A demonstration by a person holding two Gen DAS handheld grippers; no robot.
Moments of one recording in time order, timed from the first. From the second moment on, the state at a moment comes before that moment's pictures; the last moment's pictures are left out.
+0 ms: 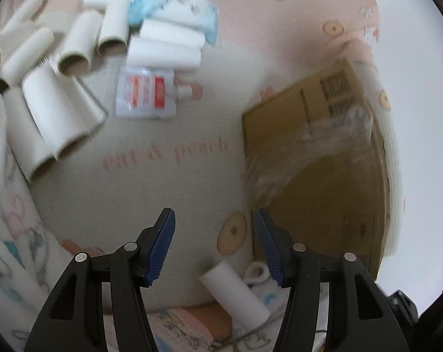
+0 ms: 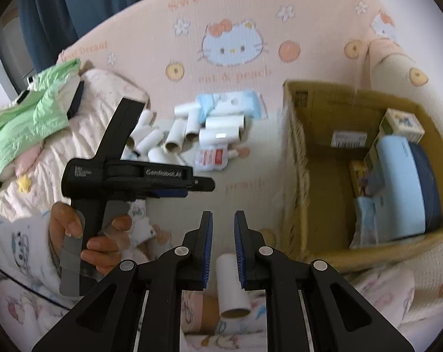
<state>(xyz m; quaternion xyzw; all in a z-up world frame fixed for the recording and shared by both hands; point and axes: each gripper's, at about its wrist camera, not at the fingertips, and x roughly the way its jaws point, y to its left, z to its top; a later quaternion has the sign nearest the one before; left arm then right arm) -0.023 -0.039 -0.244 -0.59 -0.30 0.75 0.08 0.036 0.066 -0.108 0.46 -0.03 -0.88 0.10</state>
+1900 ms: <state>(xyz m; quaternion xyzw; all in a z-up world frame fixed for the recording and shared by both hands) -0.014 -0.078 -0.282 -0.63 -0.35 0.68 0.13 -0.052 0.048 -0.206 0.58 -0.05 -0.81 0.11</state>
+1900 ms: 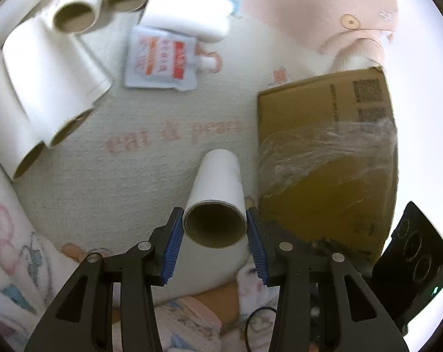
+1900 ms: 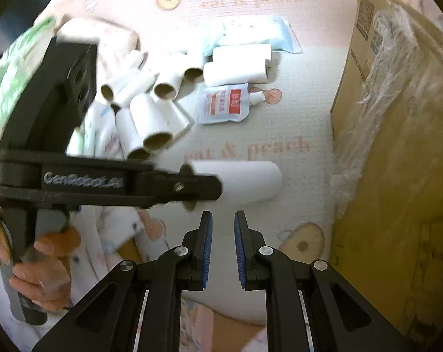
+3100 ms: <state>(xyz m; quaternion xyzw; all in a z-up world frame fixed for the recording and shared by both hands) -0.046 -0.112 -0.317 -0.66 -0.32 0.67 0.07 -0.084 0.052 -0.281 0.61 -0.28 -0.74 0.05</state>
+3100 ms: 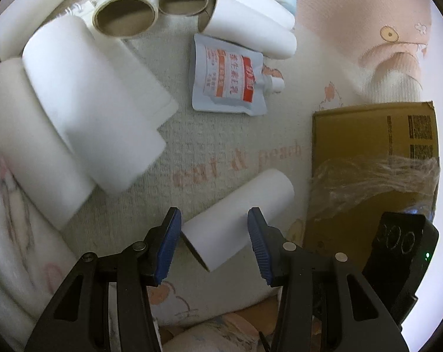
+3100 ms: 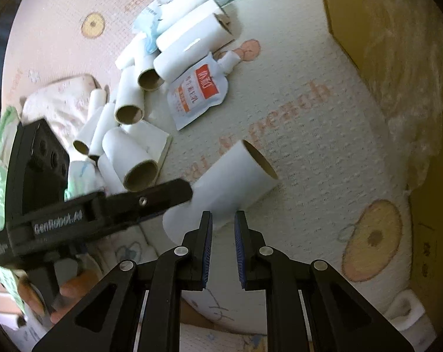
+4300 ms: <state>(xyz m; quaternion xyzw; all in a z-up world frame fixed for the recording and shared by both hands) -0.079 -0.064 -0.324 -0.70 -0.24 0.65 0.19 -0.102 0.031 -0.292 0.64 -0.24 -0.73 0.08</state>
